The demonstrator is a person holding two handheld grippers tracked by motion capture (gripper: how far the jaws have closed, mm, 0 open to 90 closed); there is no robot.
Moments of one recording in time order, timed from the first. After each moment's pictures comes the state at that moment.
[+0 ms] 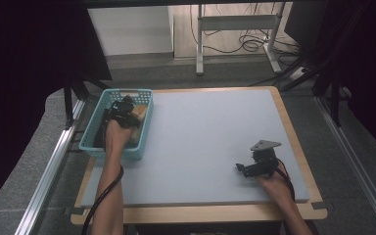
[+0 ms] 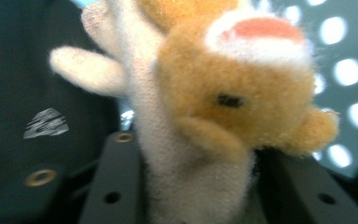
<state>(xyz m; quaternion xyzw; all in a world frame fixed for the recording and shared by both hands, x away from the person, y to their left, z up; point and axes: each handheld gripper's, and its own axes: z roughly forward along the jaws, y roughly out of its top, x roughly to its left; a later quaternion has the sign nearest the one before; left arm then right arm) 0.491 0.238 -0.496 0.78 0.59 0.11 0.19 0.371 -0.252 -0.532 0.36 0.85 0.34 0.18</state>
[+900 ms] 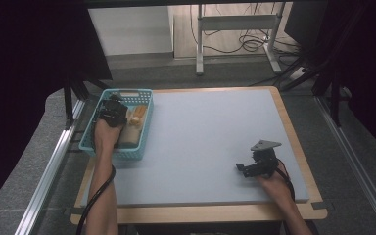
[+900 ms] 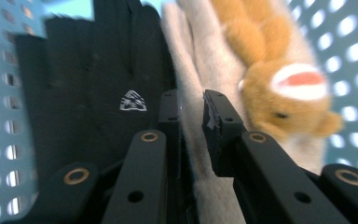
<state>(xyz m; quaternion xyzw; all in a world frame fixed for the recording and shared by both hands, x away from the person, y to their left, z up) 0.480 0.275 -0.488 0.75 0.62 0.15 0.19 0.371 -0.252 -0.532 0.36 0.85 0.34 0.18</state>
